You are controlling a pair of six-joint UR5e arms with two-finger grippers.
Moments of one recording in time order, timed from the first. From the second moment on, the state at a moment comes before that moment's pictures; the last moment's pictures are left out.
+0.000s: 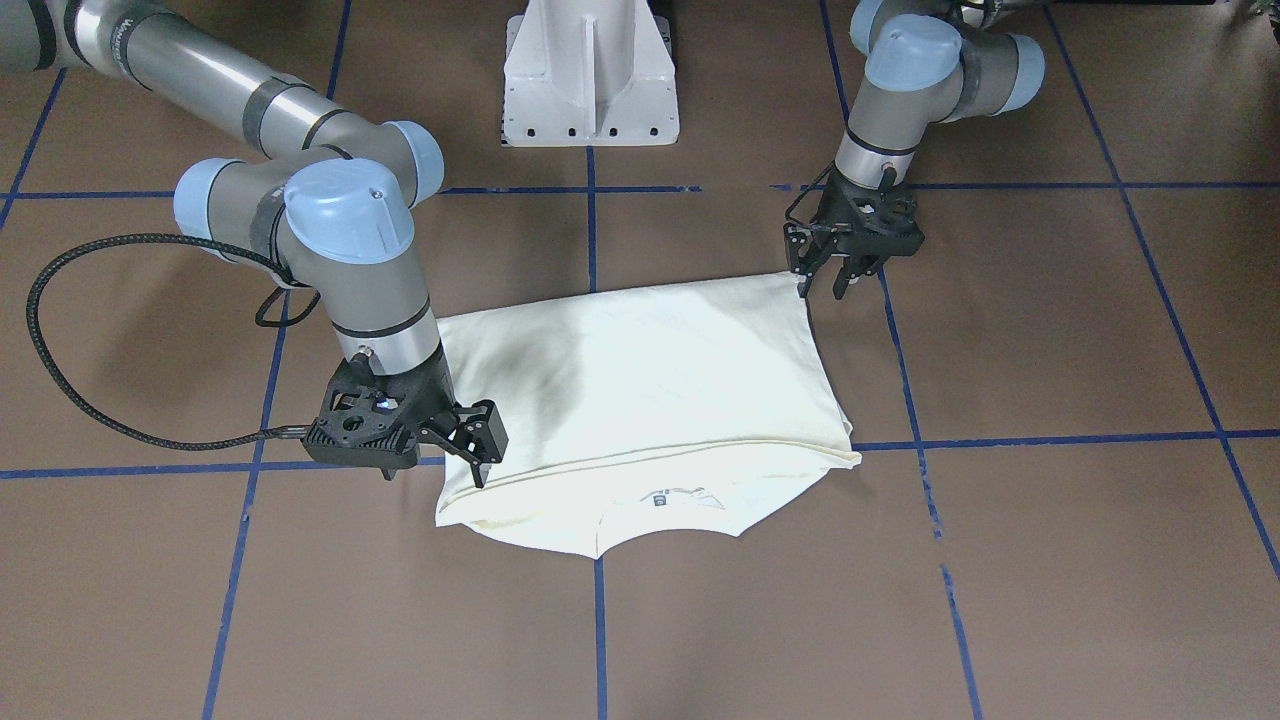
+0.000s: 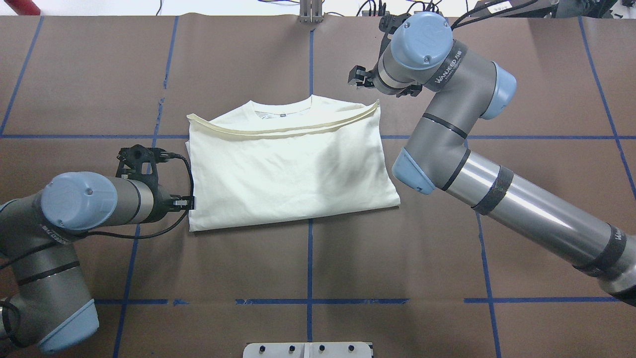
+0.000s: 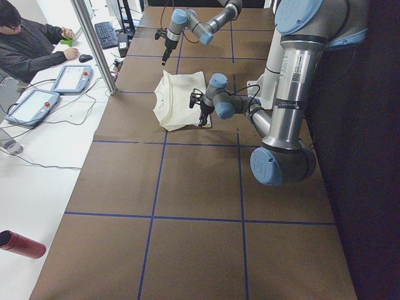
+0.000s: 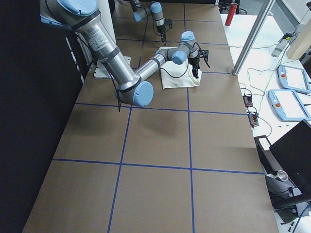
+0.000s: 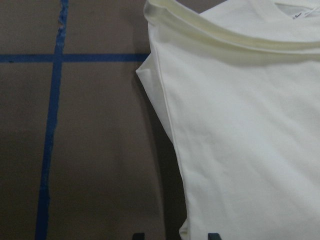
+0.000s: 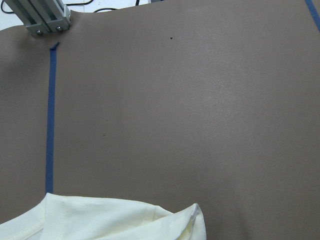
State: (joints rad) left arm -0.48 -1.75 -1.91 -1.96 -1.66 -1.24; right arm 0.76 -0.84 1.43 -1.31 1.74 1.23
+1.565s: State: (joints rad) left arm -0.42 -1.74 -1.90 -1.97 -1.65 -1.24; right arm 0.75 -0.85 1.43 -1.31 1.74 1.23
